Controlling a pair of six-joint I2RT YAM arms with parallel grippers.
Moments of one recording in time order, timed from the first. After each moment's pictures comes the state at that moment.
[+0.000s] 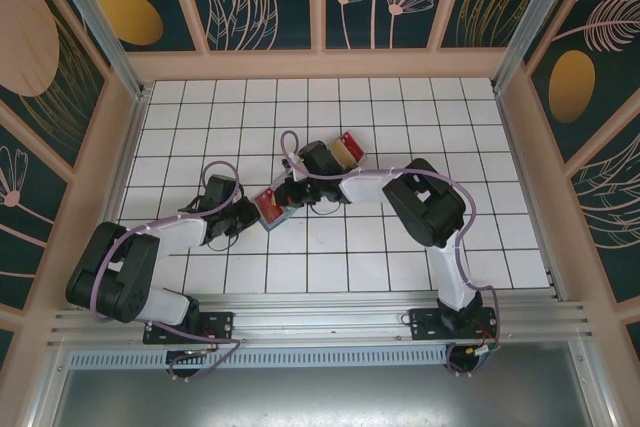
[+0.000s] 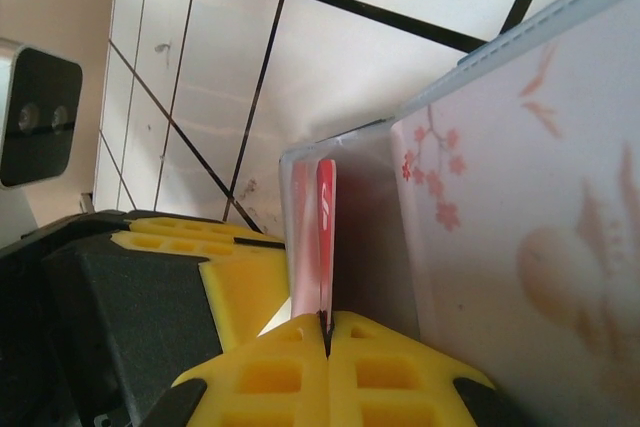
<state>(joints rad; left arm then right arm) -0.33 1.44 0.49 -0.01 0.20 -0.86 0.79 2.11 1.28 0.06 -0.63 0.66</state>
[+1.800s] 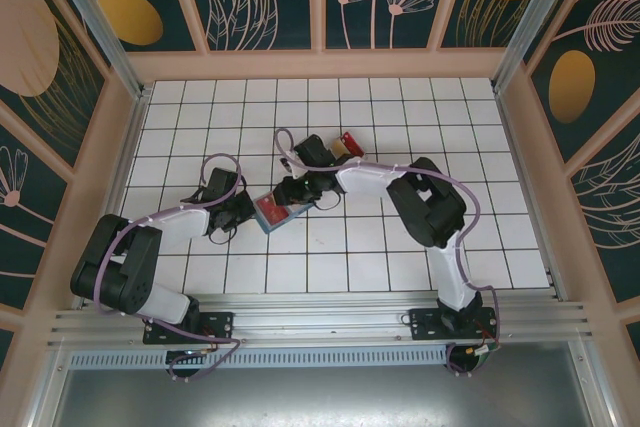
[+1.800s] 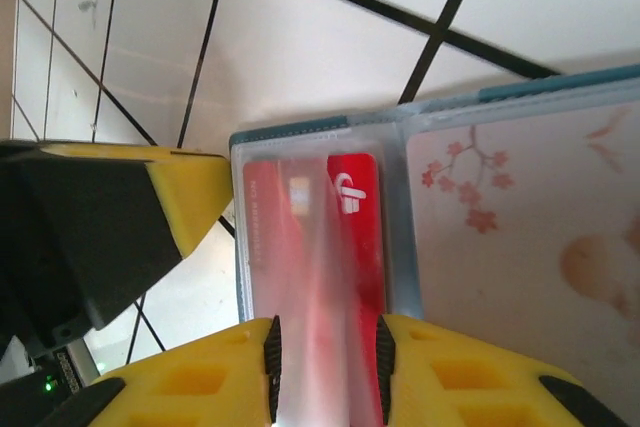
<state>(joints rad) -0.33 1.49 0.58 -0.11 0.06 -0.82 0.78 2.09 1.41 -0.26 -0.53 0.51</state>
